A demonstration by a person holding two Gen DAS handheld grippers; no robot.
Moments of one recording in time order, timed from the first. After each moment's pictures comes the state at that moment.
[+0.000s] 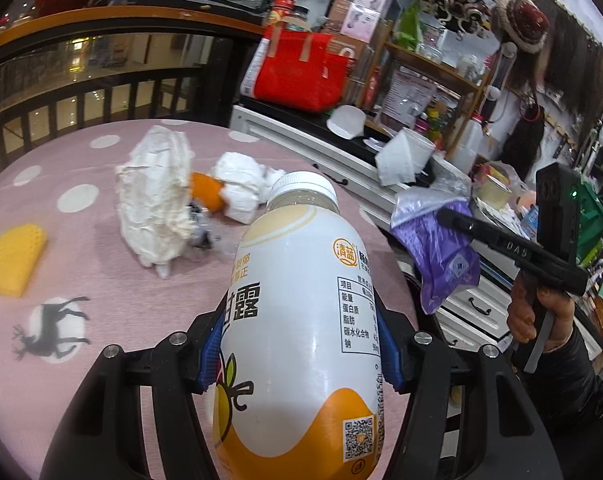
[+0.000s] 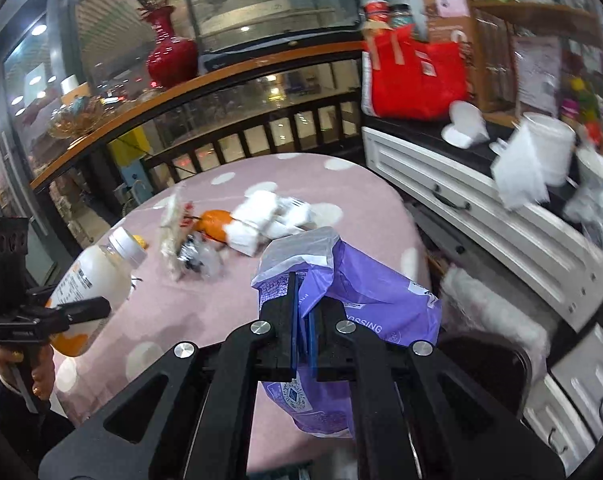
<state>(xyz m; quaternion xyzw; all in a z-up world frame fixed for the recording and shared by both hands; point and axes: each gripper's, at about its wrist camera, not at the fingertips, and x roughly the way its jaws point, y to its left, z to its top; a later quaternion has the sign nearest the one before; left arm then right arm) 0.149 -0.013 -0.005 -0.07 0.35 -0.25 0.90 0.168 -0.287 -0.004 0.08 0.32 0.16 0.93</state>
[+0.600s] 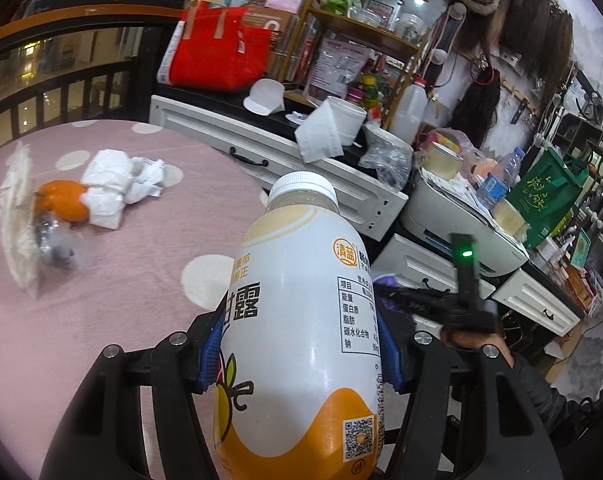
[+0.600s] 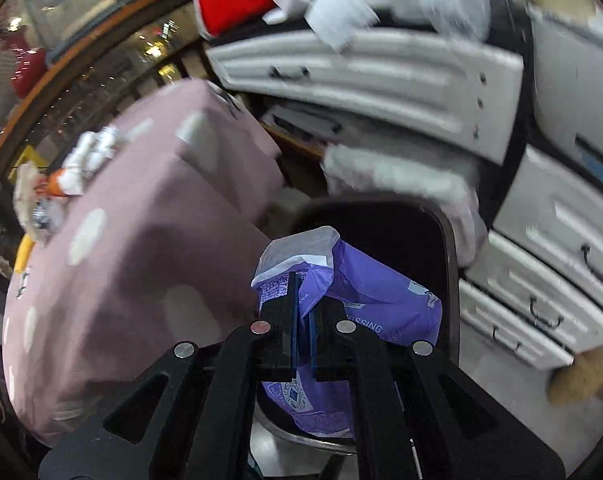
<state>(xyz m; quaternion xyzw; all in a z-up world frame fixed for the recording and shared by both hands) 0.151 -0.121 -0.010 -0.04 0.36 -0.34 0.87 0.167 -0.409 -0.149 0.17 0.46 0.00 0.87</state>
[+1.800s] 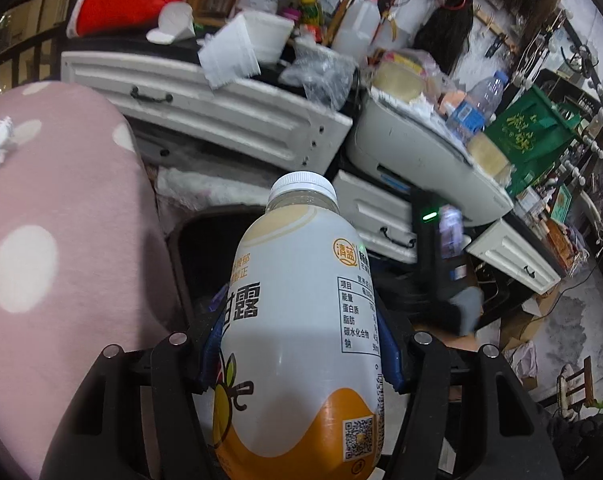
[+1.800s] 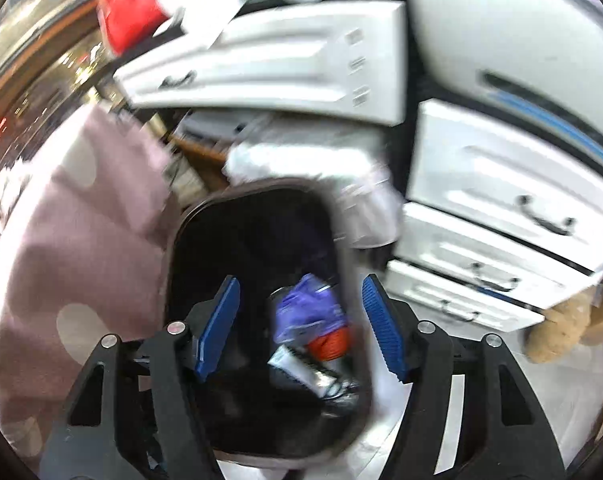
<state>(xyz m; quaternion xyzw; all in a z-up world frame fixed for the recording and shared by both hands) 0.155 -0.258 -0.078 -0.01 0.45 -0.41 0.80 0.121 -0.474 -0.160 0.19 0.43 -0.15 0.87</state>
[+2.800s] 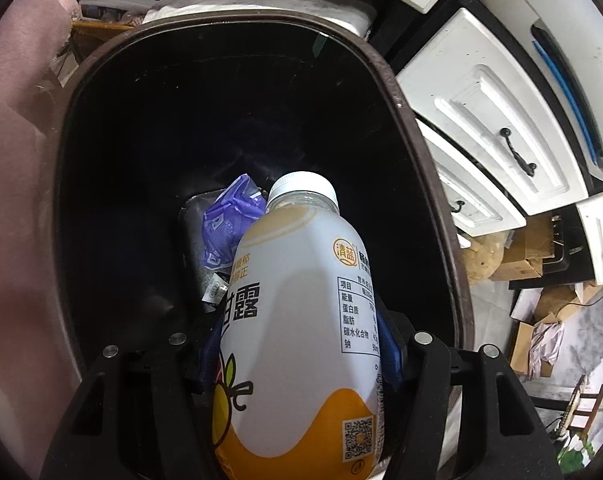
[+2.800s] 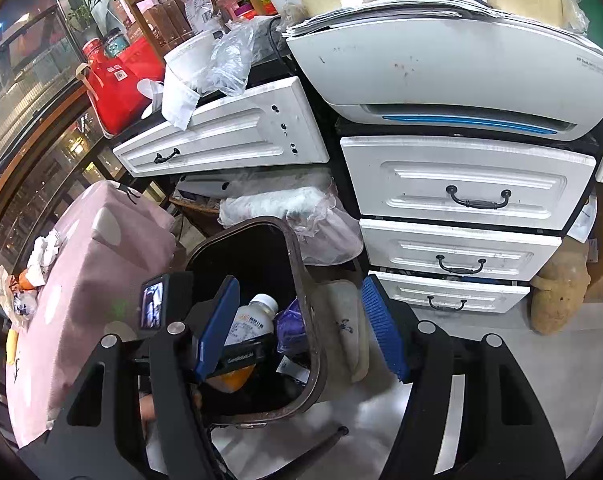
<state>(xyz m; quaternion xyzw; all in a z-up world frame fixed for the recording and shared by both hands) 0.213 -0.374 -0.268 0.07 0.63 -0.30 0.71 0.034 -0.502 -0.118 0.26 0.36 -0.17 0.88</state>
